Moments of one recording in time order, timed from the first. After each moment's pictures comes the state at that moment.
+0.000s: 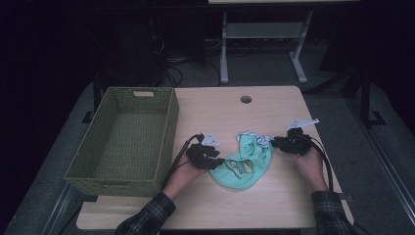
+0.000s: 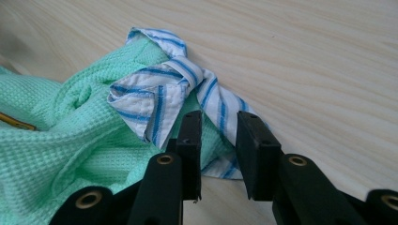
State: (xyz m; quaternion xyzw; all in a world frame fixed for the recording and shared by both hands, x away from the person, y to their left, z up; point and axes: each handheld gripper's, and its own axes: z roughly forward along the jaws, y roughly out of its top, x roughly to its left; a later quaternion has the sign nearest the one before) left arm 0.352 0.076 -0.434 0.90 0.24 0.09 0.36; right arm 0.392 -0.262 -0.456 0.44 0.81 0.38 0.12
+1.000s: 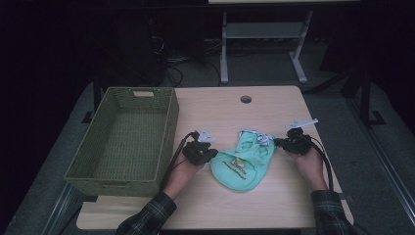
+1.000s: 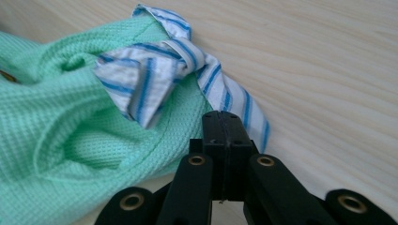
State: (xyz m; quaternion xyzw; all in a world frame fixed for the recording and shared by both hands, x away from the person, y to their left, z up) left arm 0.359 0.090 -0.434 0.88 0.29 0.12 0.35; right arm 0.394 -0.267 -0.457 0.44 0.81 0.35 0.14
